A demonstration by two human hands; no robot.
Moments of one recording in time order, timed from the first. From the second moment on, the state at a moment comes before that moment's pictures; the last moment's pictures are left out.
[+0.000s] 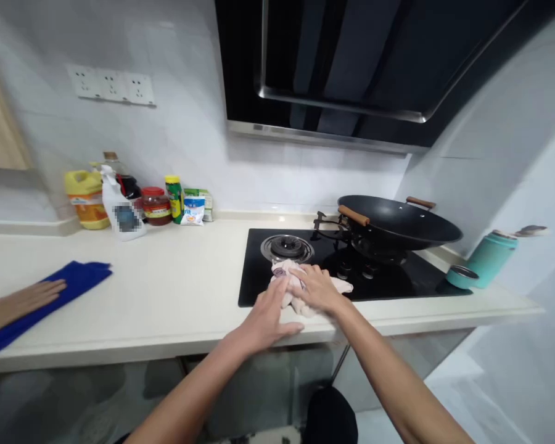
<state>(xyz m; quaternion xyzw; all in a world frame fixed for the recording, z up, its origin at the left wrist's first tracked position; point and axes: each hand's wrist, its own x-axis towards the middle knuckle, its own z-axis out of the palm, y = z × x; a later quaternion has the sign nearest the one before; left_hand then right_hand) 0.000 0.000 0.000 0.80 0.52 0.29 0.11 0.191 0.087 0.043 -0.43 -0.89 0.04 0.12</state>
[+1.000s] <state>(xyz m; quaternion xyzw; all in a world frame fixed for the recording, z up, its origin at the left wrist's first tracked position) -0.165 -0.039 -0.003 0.68 0.69 0.24 -0.03 0.469 0.154 0.008 -0.76 -0.58 -0.11 0.28</state>
